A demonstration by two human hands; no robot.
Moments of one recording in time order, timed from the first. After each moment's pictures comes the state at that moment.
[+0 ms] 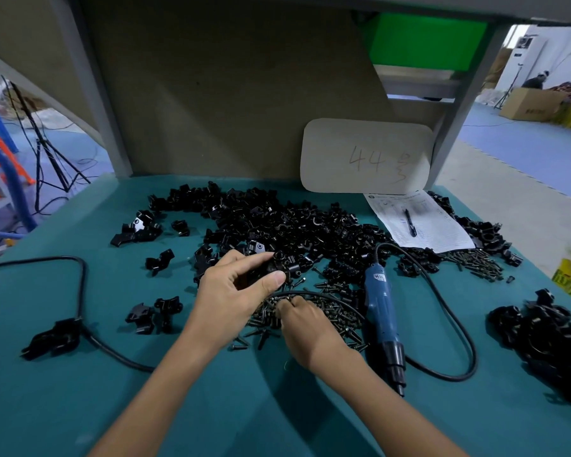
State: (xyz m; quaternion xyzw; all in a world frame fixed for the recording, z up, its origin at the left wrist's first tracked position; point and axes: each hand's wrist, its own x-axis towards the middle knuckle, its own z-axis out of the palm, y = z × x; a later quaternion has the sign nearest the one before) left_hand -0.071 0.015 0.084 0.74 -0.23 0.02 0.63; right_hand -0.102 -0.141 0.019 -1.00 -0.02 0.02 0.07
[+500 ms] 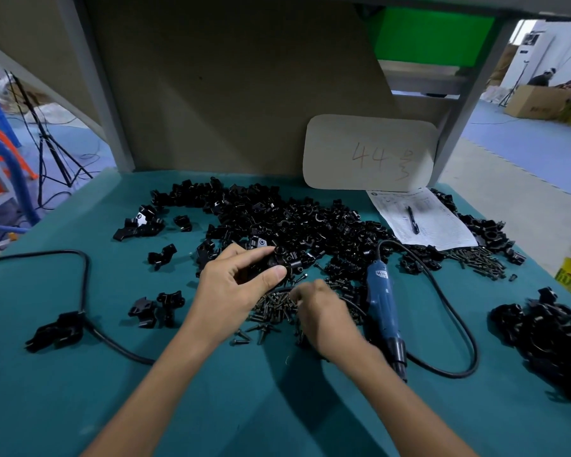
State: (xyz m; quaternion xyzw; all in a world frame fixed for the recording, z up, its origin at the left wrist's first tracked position) left_hand -0.070 0.018 0.085 0.75 -0.23 0.03 0.62; right_hand -0.117 -0.158 0.041 -0.97 0.04 -0.05 0.22
